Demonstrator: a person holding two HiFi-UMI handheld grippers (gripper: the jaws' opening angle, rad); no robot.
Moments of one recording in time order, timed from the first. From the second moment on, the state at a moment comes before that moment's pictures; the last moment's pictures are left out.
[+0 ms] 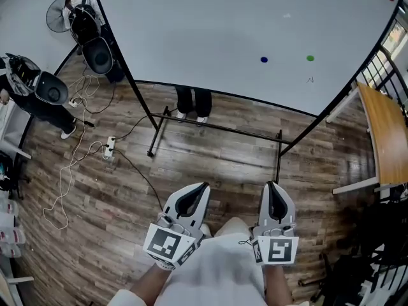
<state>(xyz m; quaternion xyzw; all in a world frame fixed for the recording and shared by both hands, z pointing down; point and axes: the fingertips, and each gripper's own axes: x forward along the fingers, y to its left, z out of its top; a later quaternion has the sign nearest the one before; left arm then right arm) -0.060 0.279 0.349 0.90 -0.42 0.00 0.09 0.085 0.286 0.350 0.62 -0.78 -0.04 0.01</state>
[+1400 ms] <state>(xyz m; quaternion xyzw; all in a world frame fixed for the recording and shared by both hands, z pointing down) 0.020 -0.036 0.345 0.89 -0.45 0.03 0.08 0.157 -0.050 0.359 0.60 -0.80 0.00 -0.02</state>
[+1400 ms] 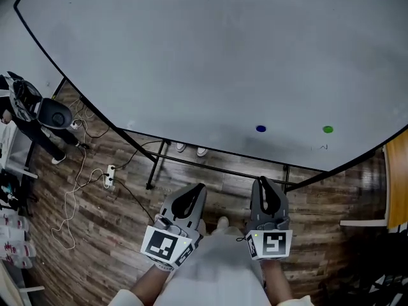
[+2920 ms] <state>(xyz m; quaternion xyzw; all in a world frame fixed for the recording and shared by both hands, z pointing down) 0.045 -0.146 0.391 0.90 -0.41 0.05 0.12 0.189 -0.185 0.403 0.70 -0.71 0.05 0.02</state>
